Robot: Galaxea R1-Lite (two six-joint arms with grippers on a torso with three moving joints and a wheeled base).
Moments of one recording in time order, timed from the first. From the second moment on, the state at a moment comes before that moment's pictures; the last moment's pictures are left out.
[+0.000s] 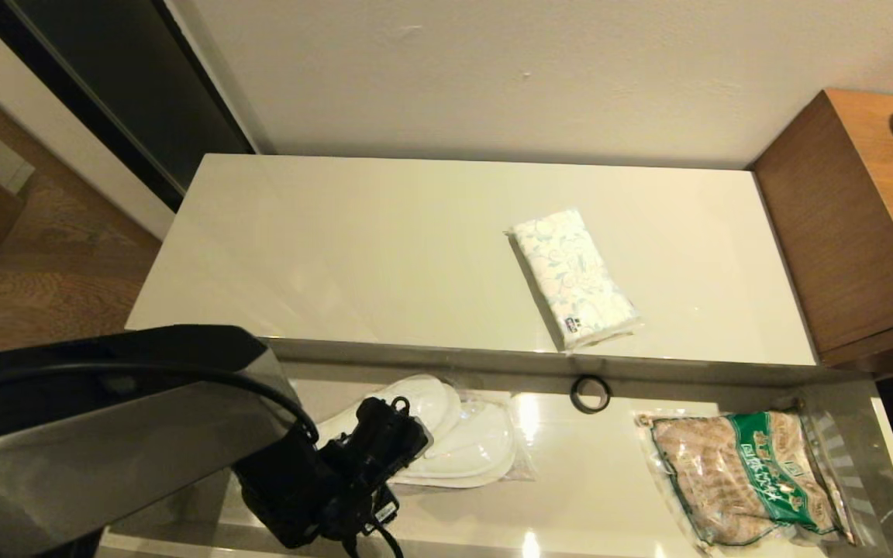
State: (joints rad) left arm -0.65 2.24 -0.80 -0.46 0.48 0.41; right arm 0.00 0.00 0.00 0.02 0.01 -0.05
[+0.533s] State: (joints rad) left arm -0.67 2.35 -0.79 -0.69 0.60 0.45; right arm 0.00 0.00 0.00 0.02 0.01 -0.05
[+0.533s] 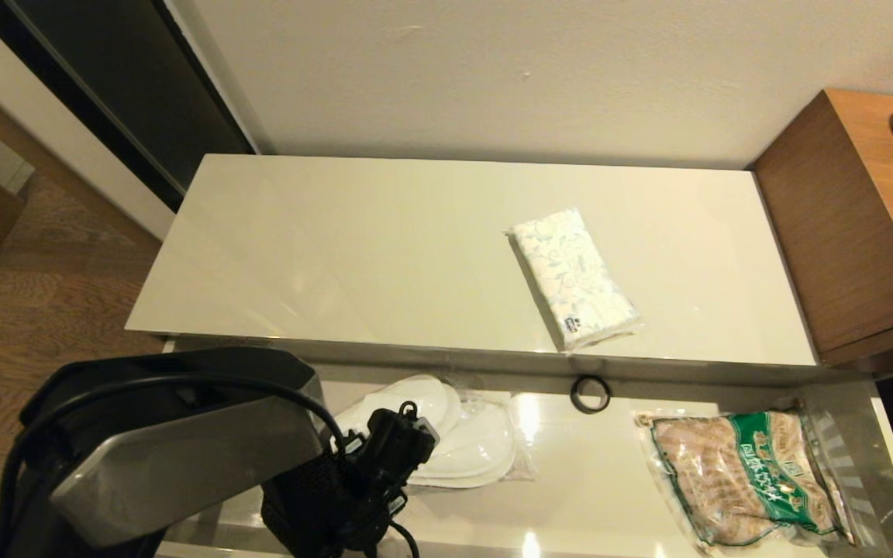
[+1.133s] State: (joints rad) left arm -0.66 2.41 -0.79 -0.85 0.60 0.56; right arm 0.00 0.00 0.00 0.02 0.01 -0.05
